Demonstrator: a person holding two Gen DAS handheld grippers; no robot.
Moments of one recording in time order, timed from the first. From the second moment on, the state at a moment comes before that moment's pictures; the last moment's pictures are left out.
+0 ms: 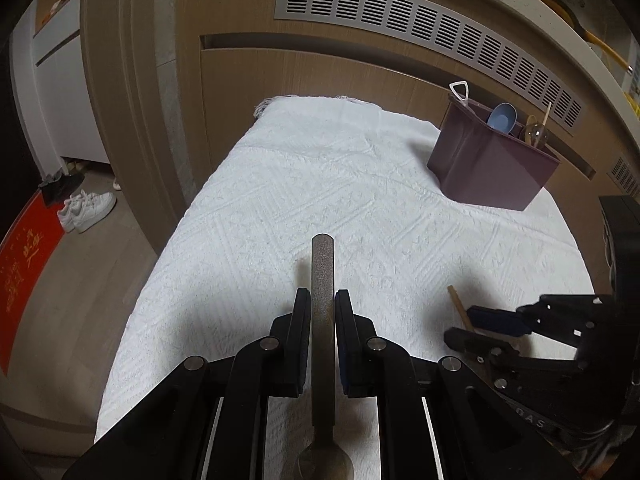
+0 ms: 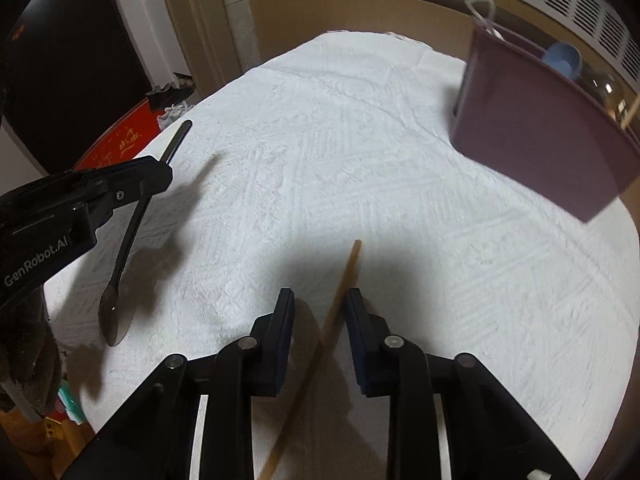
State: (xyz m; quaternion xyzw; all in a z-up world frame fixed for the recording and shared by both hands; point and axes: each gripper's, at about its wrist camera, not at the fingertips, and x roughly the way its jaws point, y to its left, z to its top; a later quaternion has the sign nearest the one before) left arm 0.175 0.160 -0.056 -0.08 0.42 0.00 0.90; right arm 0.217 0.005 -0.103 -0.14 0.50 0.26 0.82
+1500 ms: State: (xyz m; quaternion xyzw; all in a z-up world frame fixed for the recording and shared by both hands) left arm 0.211 0.006 0.117 0.02 0.30 -0.11 0.95; right arm 0.215 -0.164 0.119 -0.03 0.26 0.22 0.94
